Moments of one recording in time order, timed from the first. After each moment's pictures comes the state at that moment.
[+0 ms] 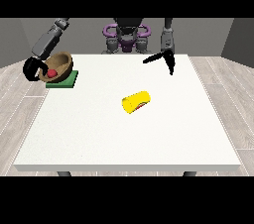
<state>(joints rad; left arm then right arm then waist) -0.53 0.09 0.03 -1.47 -0.30 0.22 -0.25 -0.69 -0.78 -0.45 -0.38 -0.30 0.36 -0.25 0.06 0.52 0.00</state>
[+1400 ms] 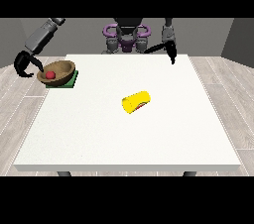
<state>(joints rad) -0.45 0.10 0.01 -1.69 -0.28 0.17 -0.13 -0.70 -0.89 -0.41 -0.29 -0.22 0.29 -0.18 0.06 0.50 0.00</state>
